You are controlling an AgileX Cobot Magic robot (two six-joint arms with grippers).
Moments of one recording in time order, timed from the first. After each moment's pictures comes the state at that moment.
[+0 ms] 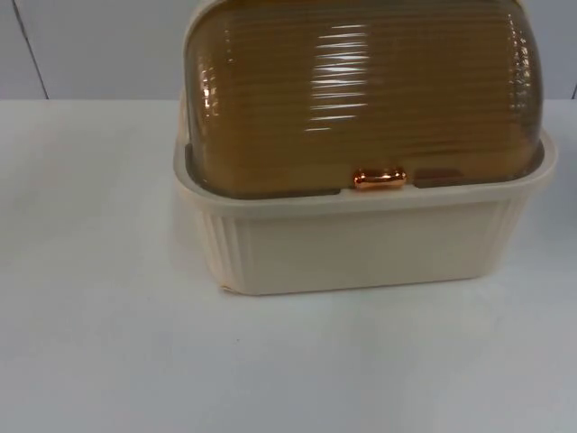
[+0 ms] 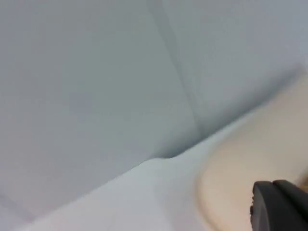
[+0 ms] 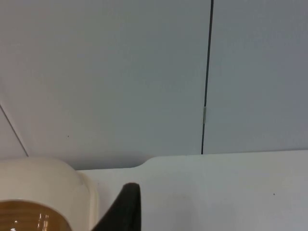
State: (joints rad) right arm -0.07 1.06 -1.09 0.11 0.46 -0.09; left arm -0.32 1.35 -1.16 -0.05 0.33 0.27
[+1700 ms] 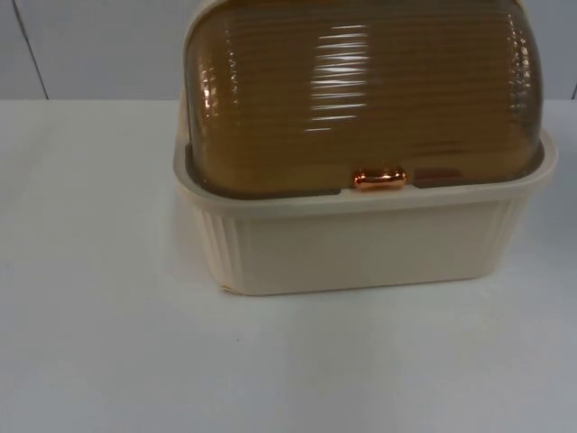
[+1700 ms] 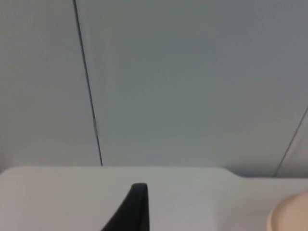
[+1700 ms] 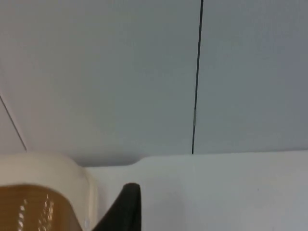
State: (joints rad) right arm -0.07 0.92 -1.08 0.06 0.57 -0.05; left arm -0.04 1.21 -1.16 -0.05 0.40 -0.03
